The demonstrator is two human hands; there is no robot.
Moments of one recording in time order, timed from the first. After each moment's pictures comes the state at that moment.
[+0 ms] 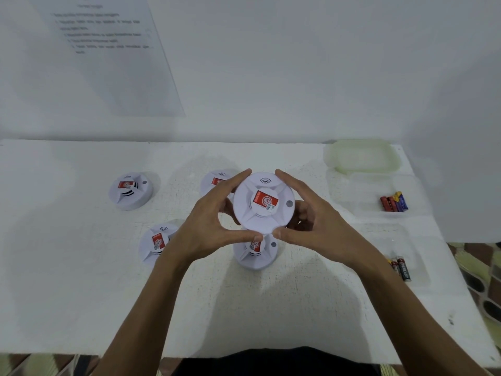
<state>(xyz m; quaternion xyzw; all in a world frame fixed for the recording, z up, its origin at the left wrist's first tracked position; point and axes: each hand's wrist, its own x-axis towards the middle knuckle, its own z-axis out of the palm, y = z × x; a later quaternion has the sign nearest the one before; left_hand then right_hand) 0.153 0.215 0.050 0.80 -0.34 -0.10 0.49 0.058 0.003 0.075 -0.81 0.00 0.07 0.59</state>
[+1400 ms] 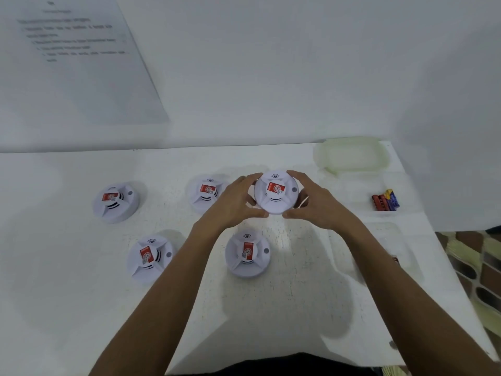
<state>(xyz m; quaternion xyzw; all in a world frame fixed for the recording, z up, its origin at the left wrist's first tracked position) 0.217 0.138 -0.008 0.85 -0.34 -0.17 0.36 0.116 -0.057 0.017 -0.89 0.10 0.08 0.44</state>
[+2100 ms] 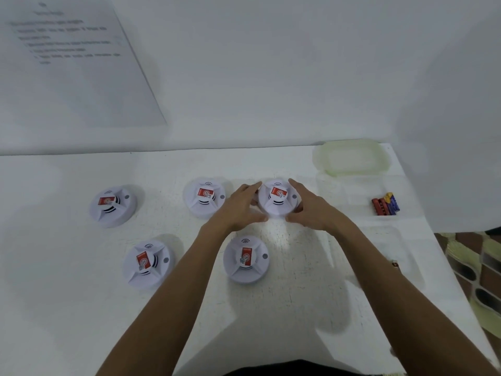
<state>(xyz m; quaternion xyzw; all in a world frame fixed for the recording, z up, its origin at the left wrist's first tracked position) 0.227 0.120 -0.035 0.87 -0.30 -0.23 0.32 0.132 -0.062 0.000 -0.89 0.14 0.16 0.40</state>
